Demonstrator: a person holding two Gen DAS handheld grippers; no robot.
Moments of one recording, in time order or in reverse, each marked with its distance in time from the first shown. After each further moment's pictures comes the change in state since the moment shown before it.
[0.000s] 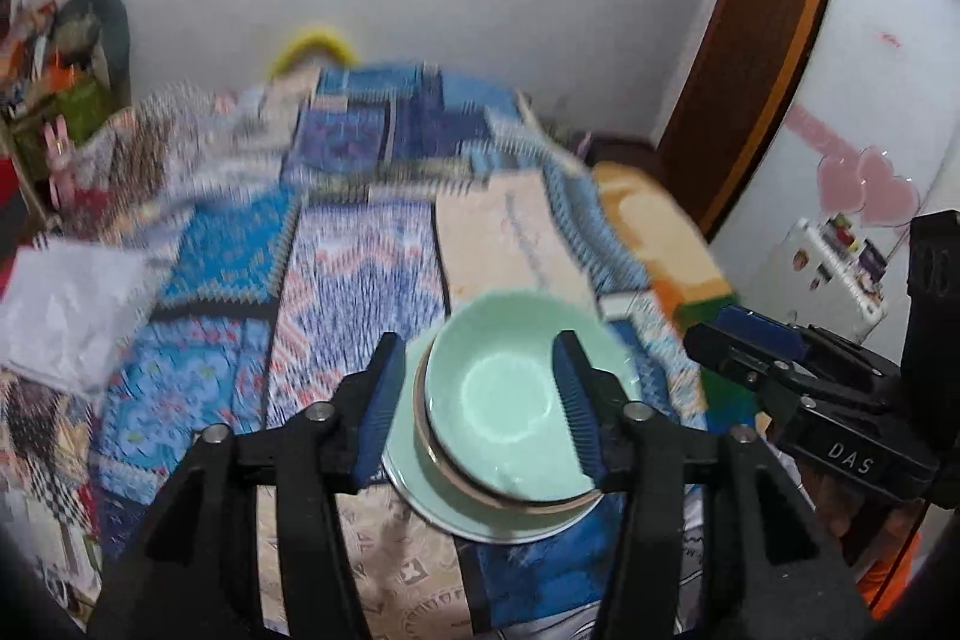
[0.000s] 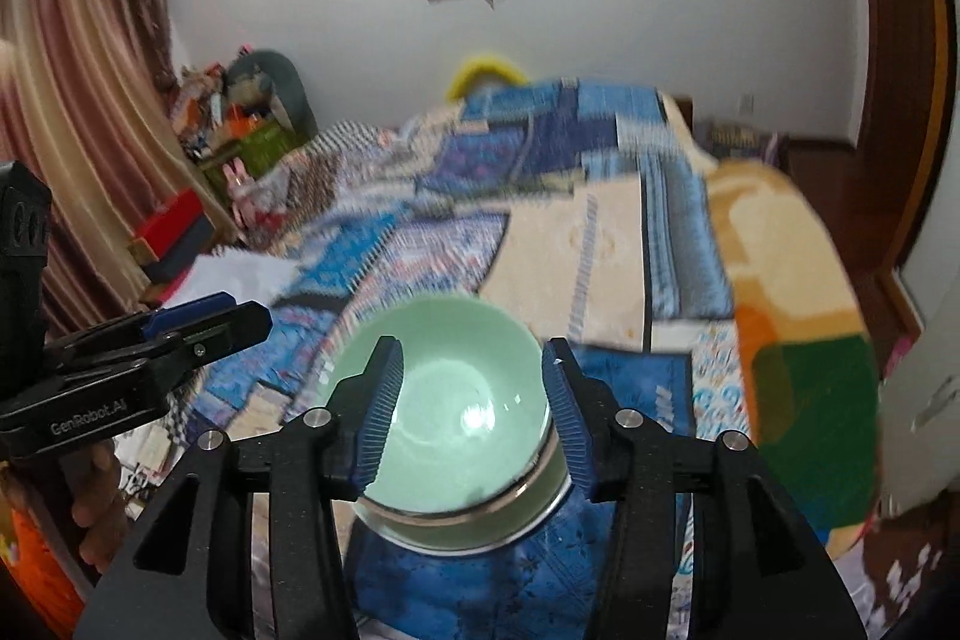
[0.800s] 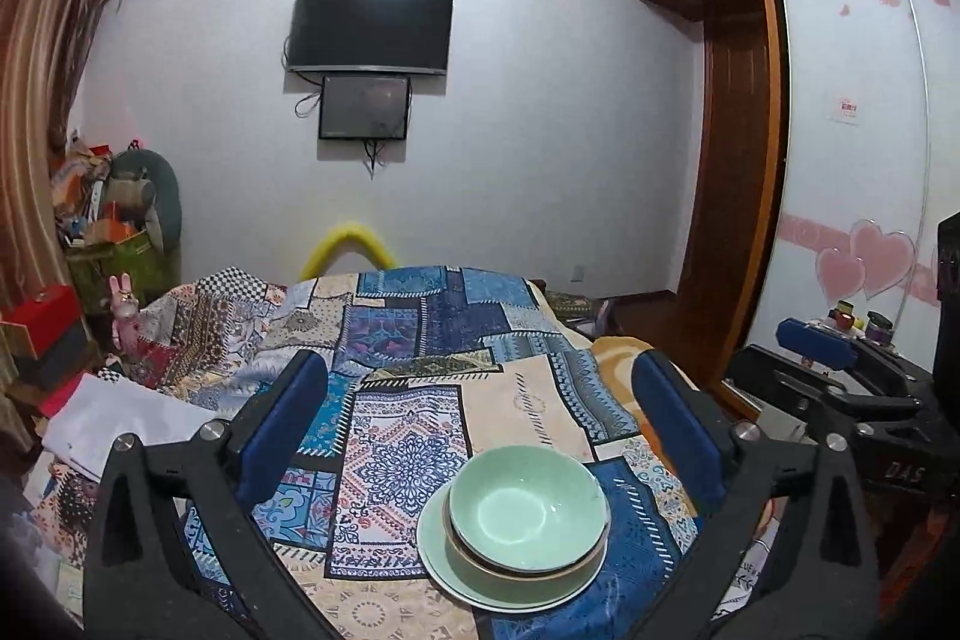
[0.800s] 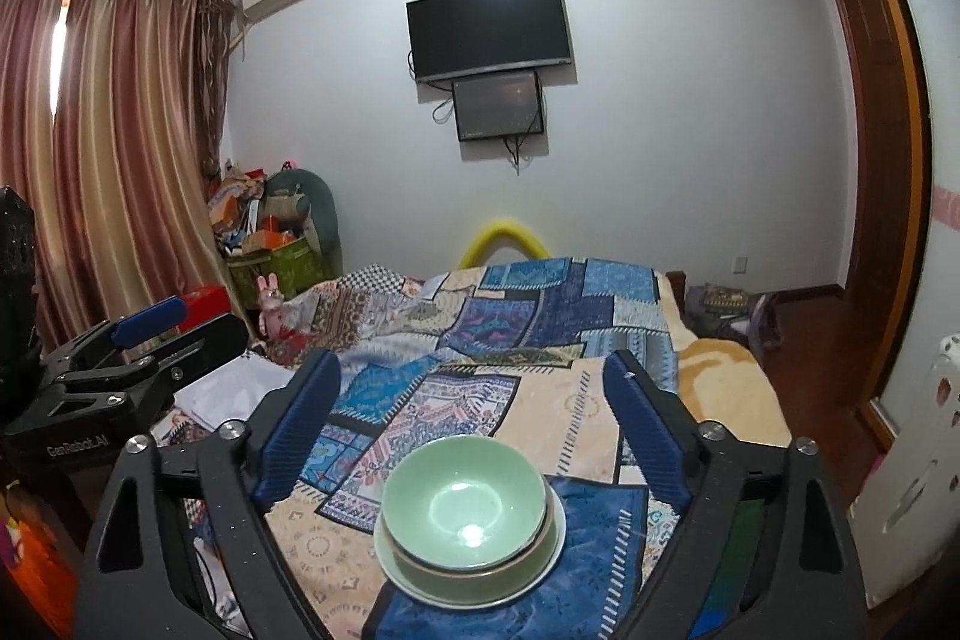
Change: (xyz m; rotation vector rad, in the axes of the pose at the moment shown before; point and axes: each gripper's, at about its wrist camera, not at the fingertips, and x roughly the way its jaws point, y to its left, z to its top) left arm -0.124 -0.033 -0.005 0.086 -0.445 0.094; right arm -0.092 0.037 0.011 -0.119 -0.373 -0.007
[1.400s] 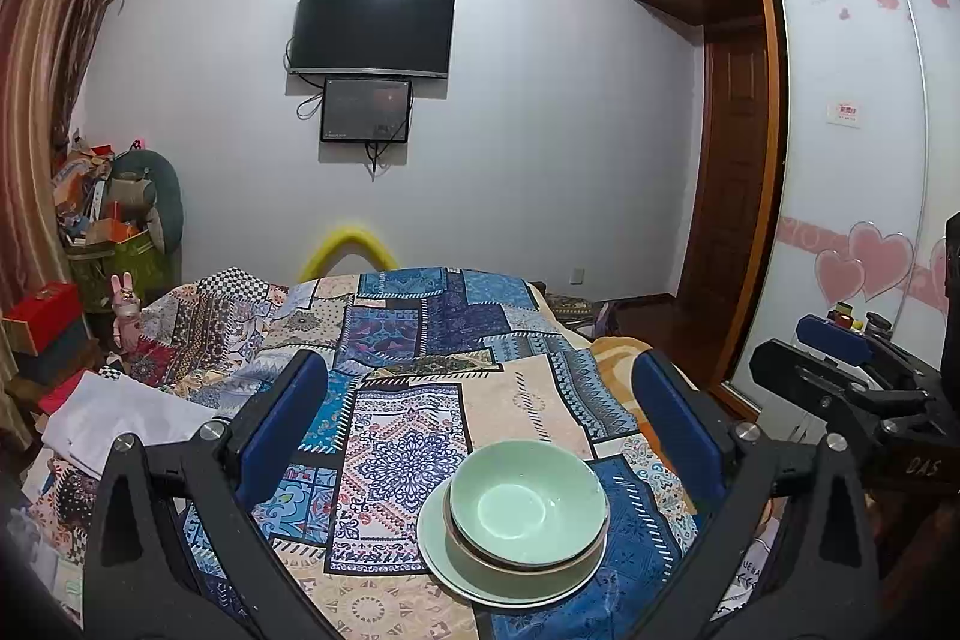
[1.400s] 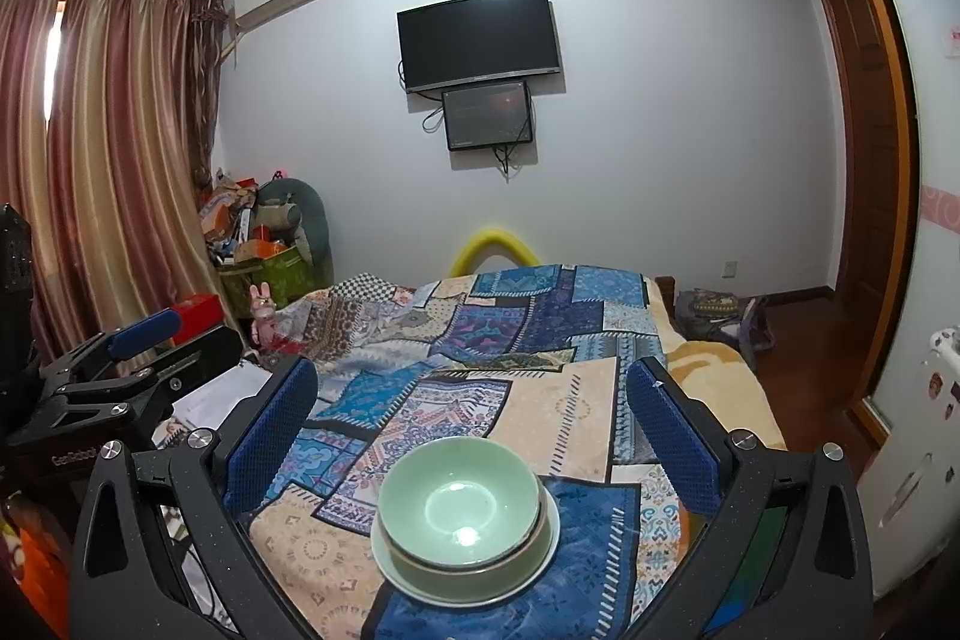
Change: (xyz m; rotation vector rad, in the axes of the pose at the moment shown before) left arm -0.007 -0.002 -0.008 -0.001 -0.009 0.002; right arm -0.007 -0.001 -0.002 0.007 -0.022 -0.022
